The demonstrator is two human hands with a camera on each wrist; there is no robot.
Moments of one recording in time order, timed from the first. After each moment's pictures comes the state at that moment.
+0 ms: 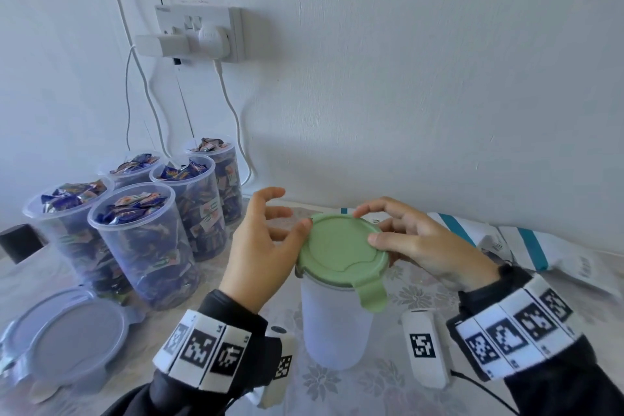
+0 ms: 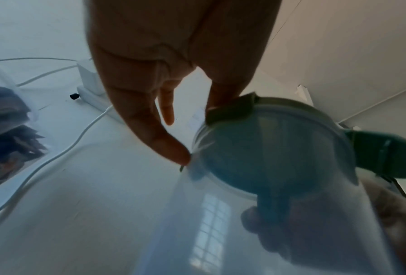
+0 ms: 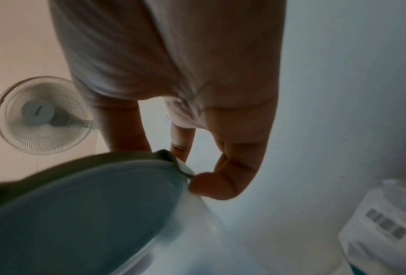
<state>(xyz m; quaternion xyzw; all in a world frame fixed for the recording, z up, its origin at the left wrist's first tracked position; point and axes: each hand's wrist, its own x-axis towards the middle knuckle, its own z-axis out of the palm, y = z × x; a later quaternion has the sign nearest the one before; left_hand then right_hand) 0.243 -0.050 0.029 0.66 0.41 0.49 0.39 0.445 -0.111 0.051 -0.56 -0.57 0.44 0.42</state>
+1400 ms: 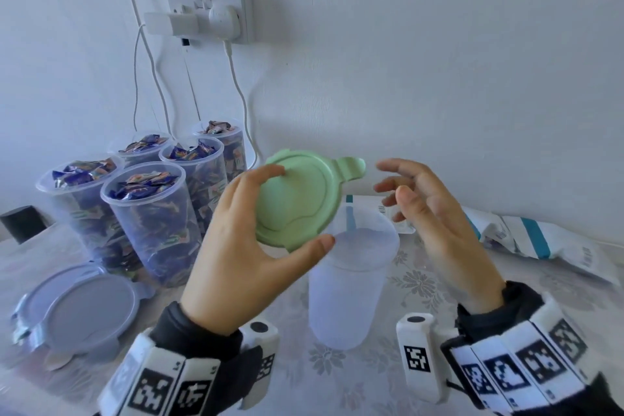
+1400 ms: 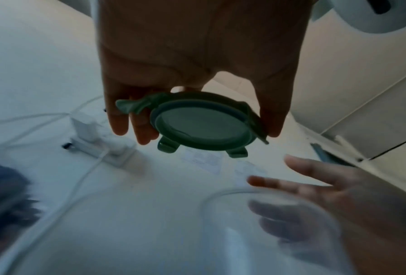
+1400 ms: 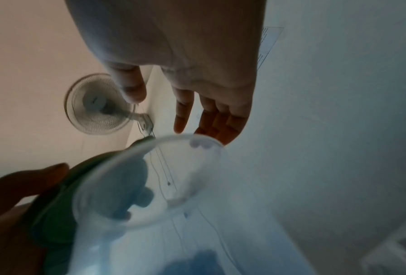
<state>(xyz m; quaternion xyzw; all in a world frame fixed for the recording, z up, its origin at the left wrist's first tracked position) 0.199 -0.087 0.044 0.78 0.36 0.47 0.20 0.414 -0.135 0.046 -0.48 -0.62 0.24 0.57</state>
